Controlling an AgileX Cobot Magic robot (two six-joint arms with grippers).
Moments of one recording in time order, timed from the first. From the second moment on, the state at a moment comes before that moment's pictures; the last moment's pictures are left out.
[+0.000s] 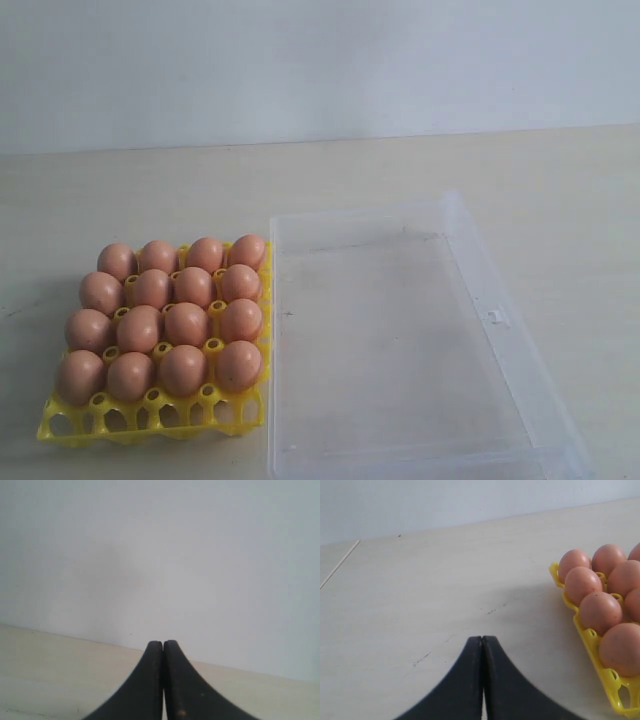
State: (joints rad) left arm 0.04 0.01 0.00 0.10 0.39 0.03; right arm 0.18 0.65 -0.15 0.01 -0.45 -0.17
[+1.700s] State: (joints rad) left arm 0.04 0.01 0.00 0.10 0.39 0.03; right arm 0.07 0.01 0.00 0.03 0.13 -0.17
